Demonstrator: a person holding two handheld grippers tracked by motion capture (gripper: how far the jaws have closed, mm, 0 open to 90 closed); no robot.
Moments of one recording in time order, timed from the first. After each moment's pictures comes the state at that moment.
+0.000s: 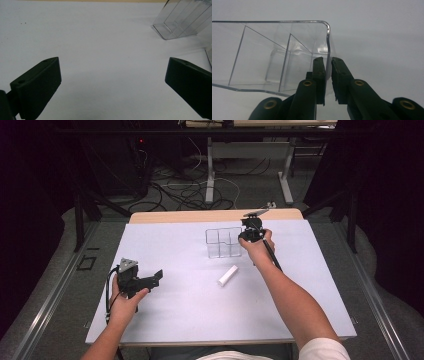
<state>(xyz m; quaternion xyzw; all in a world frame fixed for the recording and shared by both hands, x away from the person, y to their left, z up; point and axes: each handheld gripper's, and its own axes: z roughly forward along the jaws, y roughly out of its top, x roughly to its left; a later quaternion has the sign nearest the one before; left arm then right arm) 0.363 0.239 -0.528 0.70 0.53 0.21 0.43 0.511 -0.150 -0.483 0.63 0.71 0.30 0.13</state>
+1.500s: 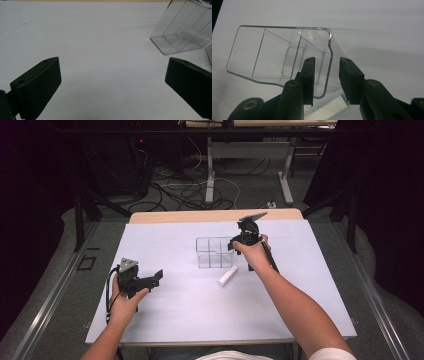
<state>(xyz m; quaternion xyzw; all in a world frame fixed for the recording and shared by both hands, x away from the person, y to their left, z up) 0.364 0.239 -0.528 0.70 0.53 0.22 0.43 0.490 -0.137 -0.474 0.63 0.71 0.32 0.01</state>
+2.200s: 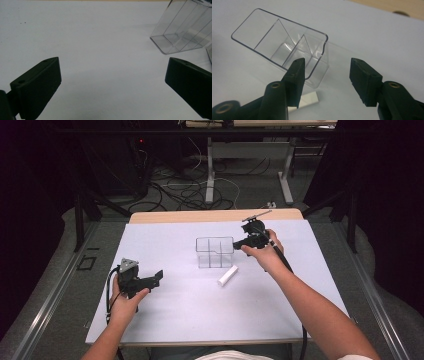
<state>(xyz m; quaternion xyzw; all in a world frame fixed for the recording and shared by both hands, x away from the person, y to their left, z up) 0.363 0.238 -0.529 0.70 0.53 0.22 0.43 0.463 -0.155 -0.449 0.49 0.79 0.33 0.13</state>
